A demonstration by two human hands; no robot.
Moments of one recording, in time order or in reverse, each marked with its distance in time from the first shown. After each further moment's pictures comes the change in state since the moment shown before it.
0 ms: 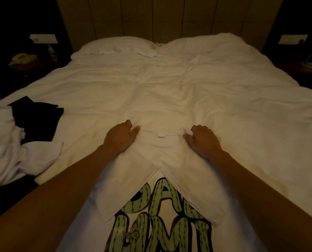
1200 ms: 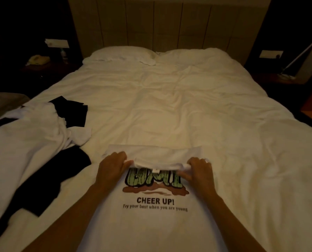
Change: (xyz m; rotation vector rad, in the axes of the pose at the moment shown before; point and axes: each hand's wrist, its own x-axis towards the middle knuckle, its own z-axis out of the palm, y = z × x) left_hand -0.250 0.003 -0.054 -0.047 0.340 0.224; right_hand -0.254 -0.032 -0.075 0.232 0.207 -0.023
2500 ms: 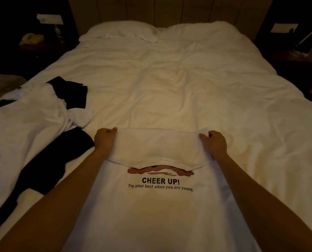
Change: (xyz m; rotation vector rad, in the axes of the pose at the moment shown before) left_hand 0.044 -0.031 -0.002 -0.388 -0.158 -0.910; right_hand 0.053 0.032 -0.004 0.185 -0.149 0.621
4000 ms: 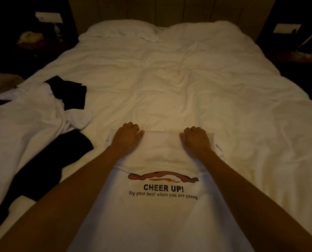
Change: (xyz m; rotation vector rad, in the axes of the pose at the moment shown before) left_hand -0.001 0.030 0.044 0.624 -0.216 0.658; right_hand 0.004 -0.046 0.051 -0.570 -0.017 -0.539
